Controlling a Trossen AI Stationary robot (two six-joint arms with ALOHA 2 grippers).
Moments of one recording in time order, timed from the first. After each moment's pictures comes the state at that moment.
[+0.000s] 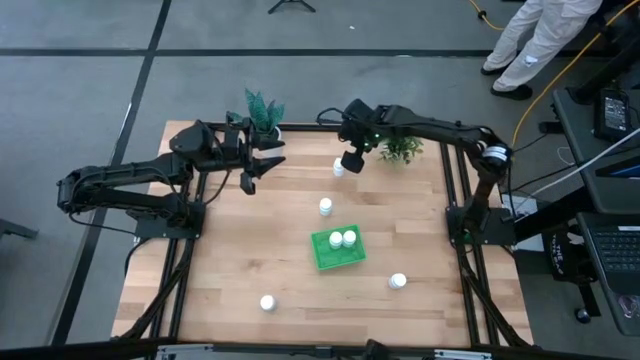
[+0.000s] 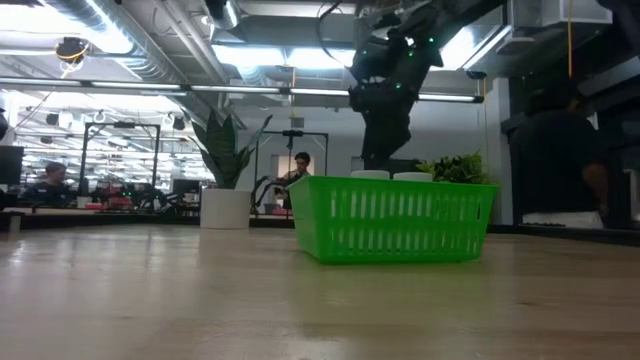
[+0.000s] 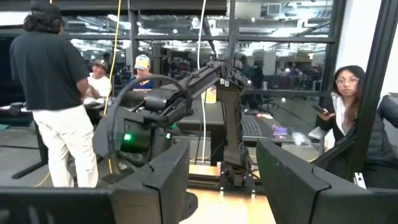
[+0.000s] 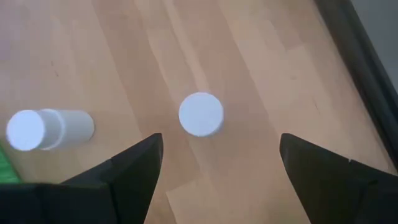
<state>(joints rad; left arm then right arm) 0.28 0.89 0.75 0.31 0.14 -0.07 -0.50 1.83 1.50 -0.79 -0.11 -0.08</state>
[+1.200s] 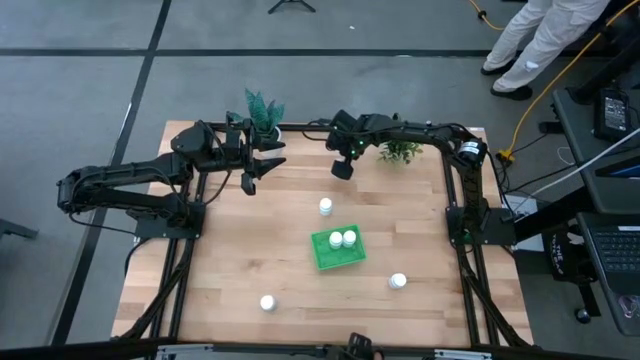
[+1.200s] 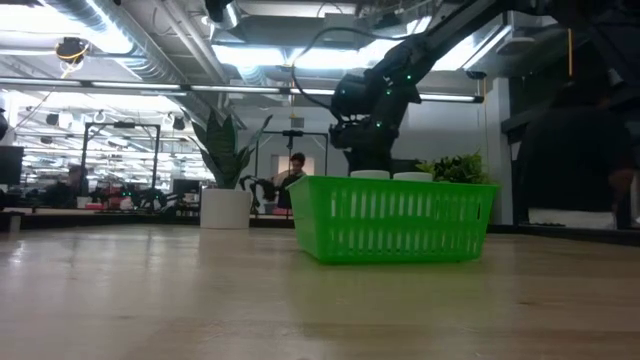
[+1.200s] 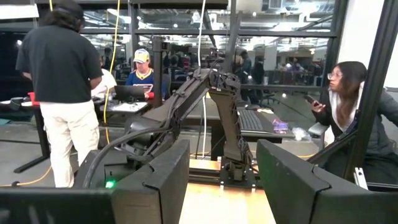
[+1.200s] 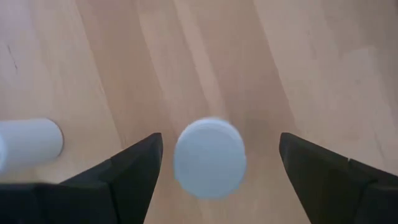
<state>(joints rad) 0.28 0.89 0.75 0.29 0.14 -0.07 -0.50 2.02 1.52 -0.69 -0.15 -0.14</state>
